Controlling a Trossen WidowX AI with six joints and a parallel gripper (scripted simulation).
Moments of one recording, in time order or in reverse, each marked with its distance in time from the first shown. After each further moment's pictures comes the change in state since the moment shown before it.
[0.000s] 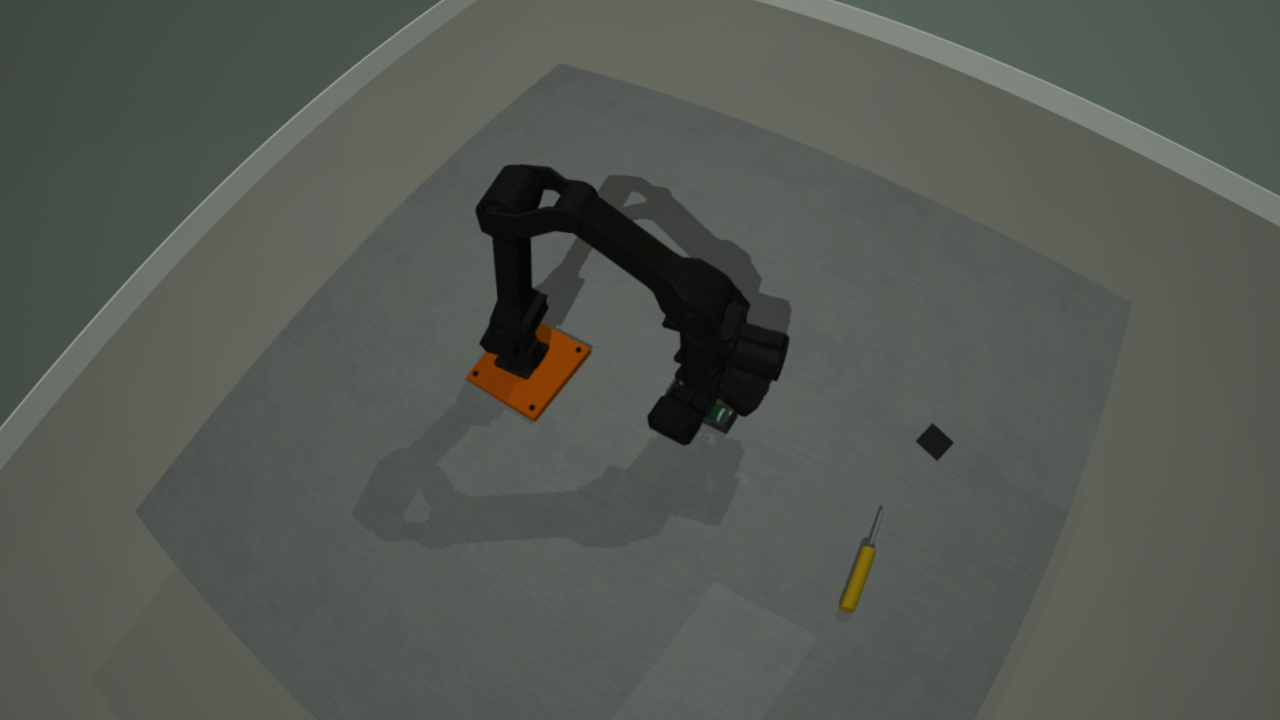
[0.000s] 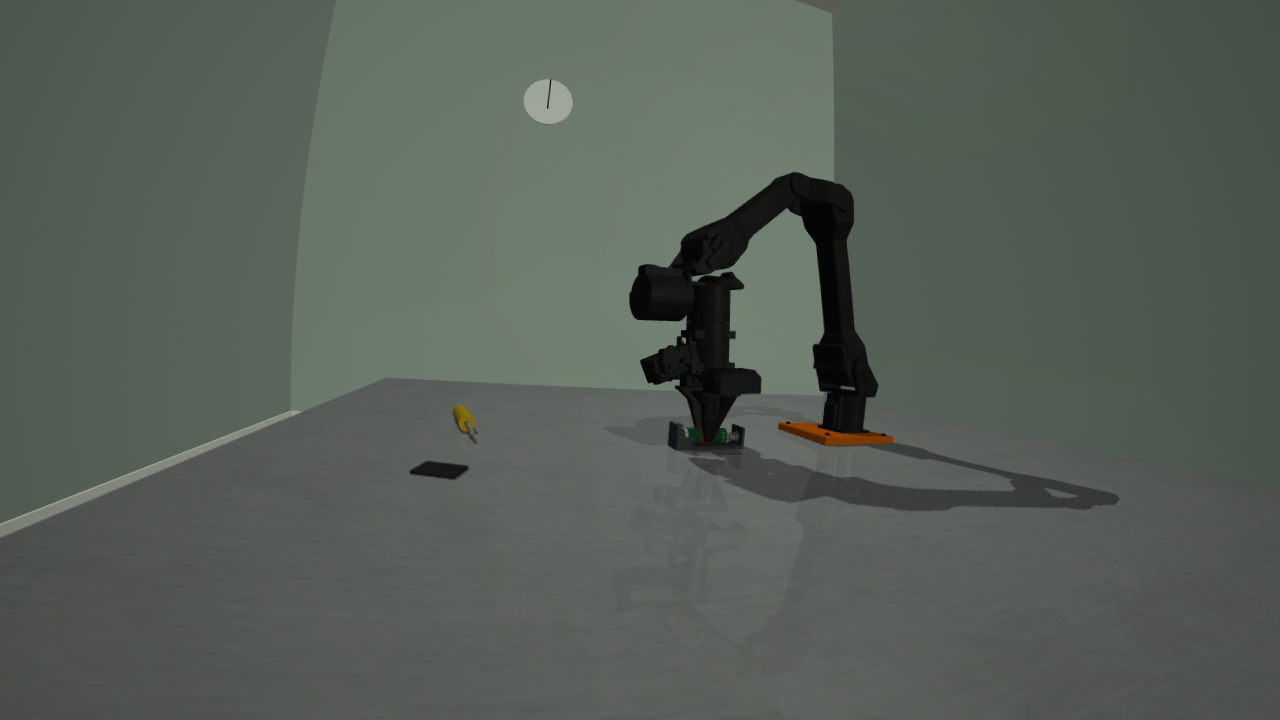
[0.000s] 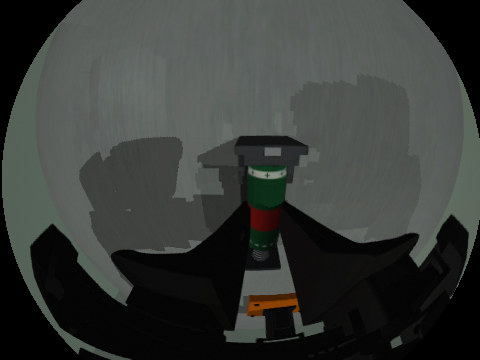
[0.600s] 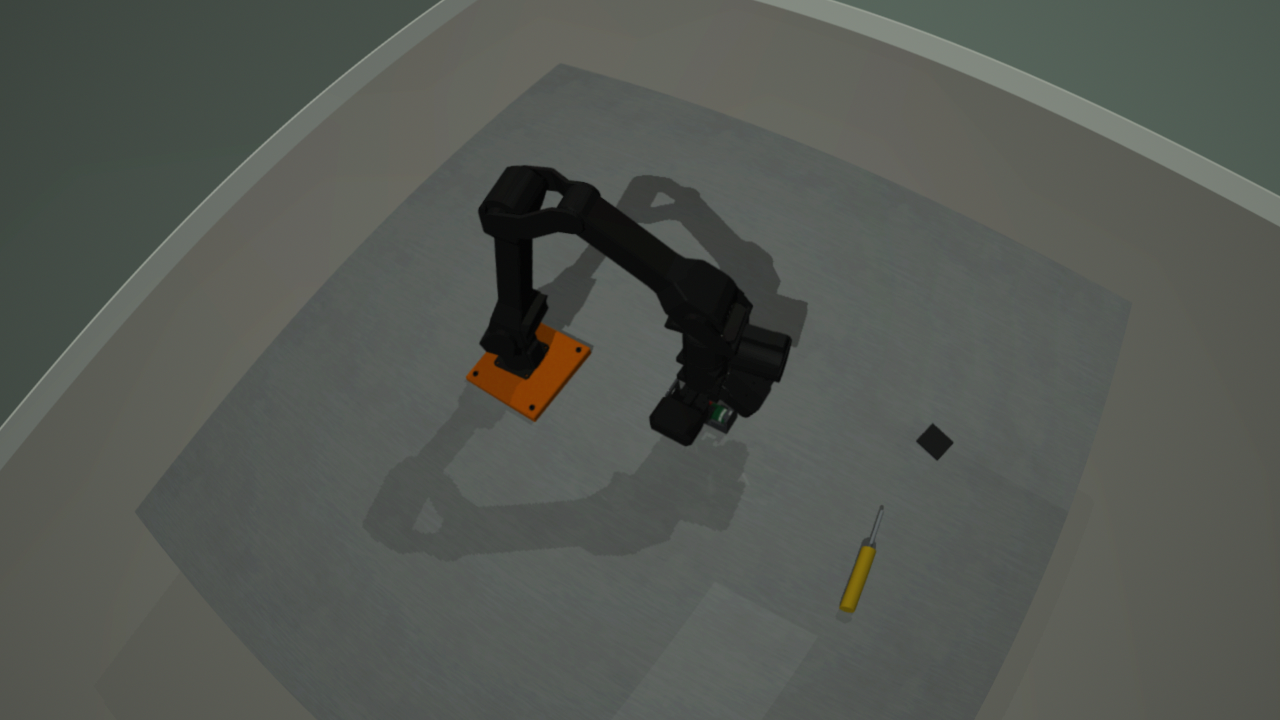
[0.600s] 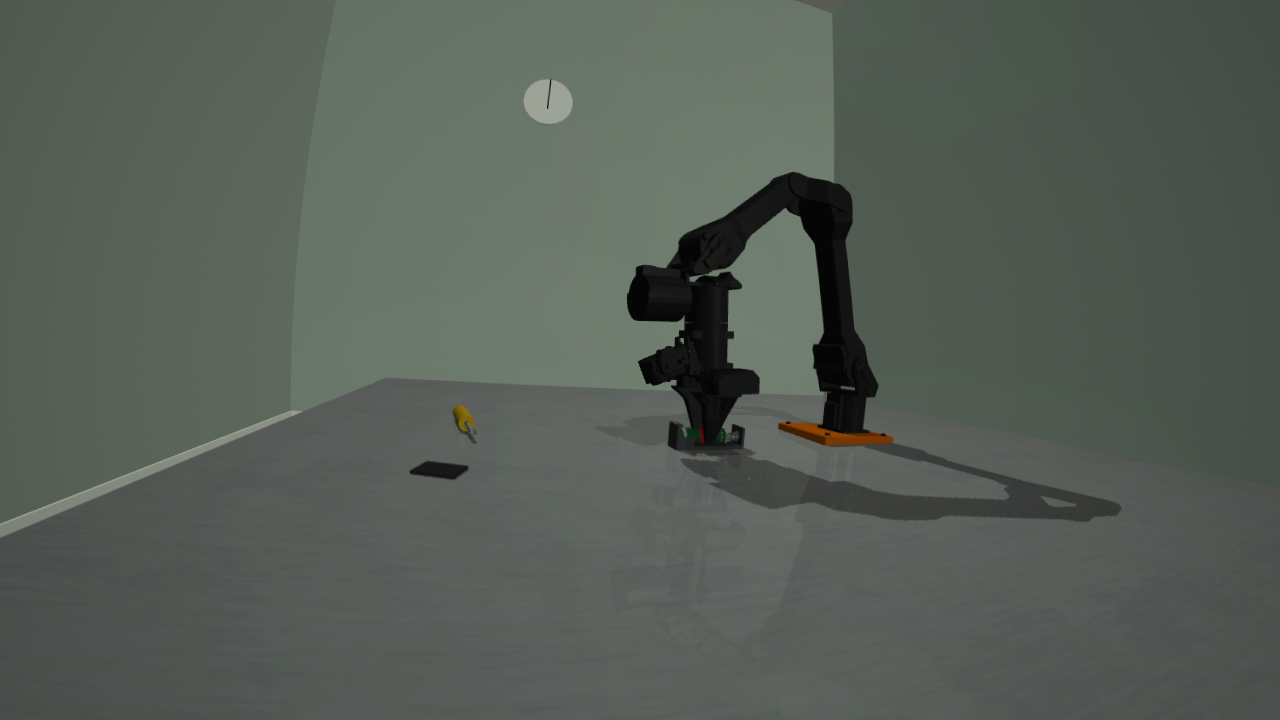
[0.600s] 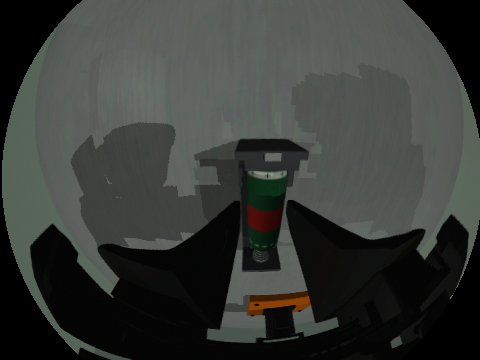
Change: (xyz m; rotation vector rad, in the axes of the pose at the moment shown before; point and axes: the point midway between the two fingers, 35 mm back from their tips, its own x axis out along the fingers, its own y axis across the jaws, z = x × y) arm 0.000 0.000 0.002 0.000 0.004 -0.001
